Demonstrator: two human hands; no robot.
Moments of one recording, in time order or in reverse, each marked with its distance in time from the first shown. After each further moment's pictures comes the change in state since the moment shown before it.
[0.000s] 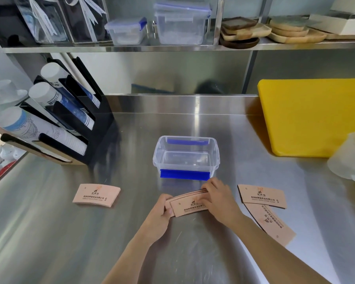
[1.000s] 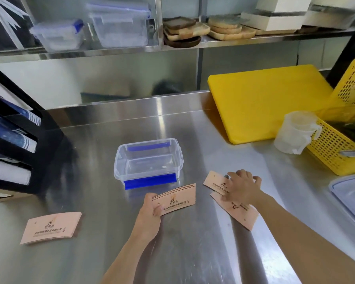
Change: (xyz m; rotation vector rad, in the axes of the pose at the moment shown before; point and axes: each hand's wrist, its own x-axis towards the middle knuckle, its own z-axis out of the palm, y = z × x) left_hand 0.027 0.036 0.038 0.079 0.009 0.022; right_hand -0.029 0.117 -0.060 -0.275 -0.117 0.580
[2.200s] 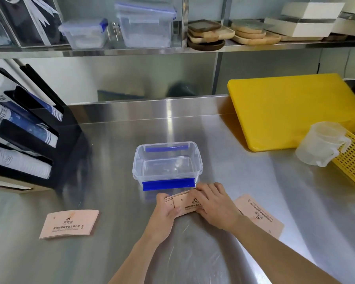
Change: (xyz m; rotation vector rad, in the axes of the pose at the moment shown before) left_hand 0.015 -0.015 -0.014 -0.171 -0.047 0.028; right_hand -0.020 -0.102 0.043 -0.218 0.576 -0.764
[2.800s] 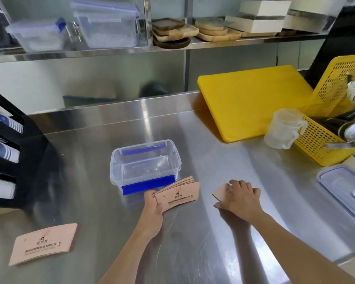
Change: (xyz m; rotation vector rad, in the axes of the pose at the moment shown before) left_hand 0.012 0.001 0.013 0.073 -0.103 0.094; right_hand -0.066 0.052 -0.029 0.230 -0.378 0.970
